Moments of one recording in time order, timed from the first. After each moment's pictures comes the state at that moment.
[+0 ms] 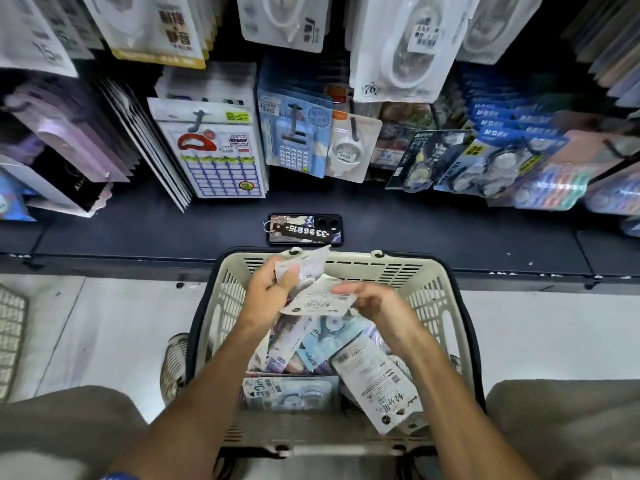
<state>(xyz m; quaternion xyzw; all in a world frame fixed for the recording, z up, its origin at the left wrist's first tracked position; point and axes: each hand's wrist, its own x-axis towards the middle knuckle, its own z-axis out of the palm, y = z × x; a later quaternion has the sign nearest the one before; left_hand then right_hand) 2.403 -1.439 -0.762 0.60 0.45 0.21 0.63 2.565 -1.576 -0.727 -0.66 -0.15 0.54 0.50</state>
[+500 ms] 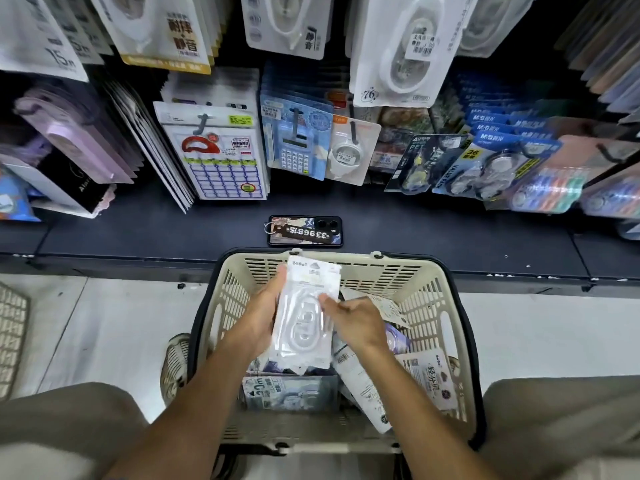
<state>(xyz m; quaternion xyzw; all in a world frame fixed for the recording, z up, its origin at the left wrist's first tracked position) 2.394 -1.448 -0.763 0.35 0.48 0.08 0.80 2.518 -1.564 -0.743 -0.85 -0.16 0.39 0.31</state>
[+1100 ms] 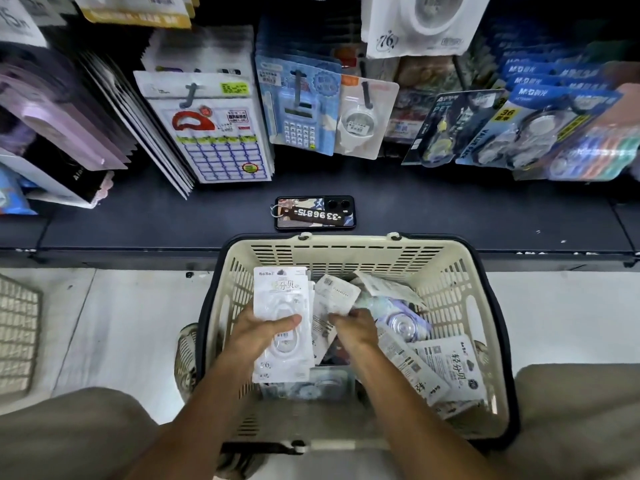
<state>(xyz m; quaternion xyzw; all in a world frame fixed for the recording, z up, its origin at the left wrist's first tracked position) 2.341 -1.459 -0.801 0.44 0.58 0.06 0.68 2.491 -1.554 -0.835 -0.83 0.05 0.45 0.33</state>
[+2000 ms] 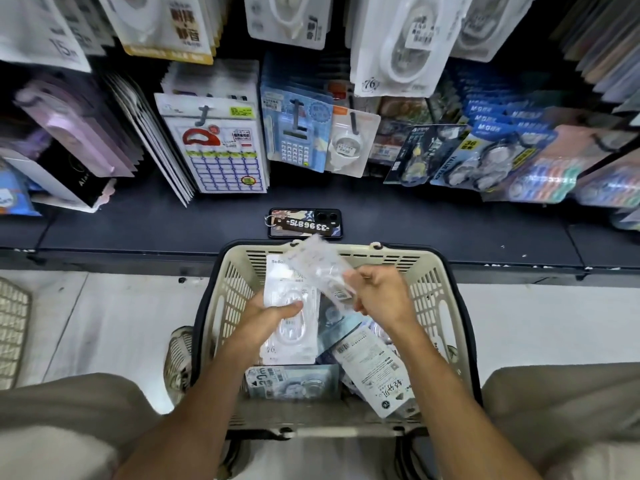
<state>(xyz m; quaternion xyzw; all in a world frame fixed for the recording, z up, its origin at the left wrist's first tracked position) 2.369 -1.463 -0.775 0.45 0.54 0.10 0.71 2.549 -1.572 -0.712 -0.82 -0.26 0.36 0.38</state>
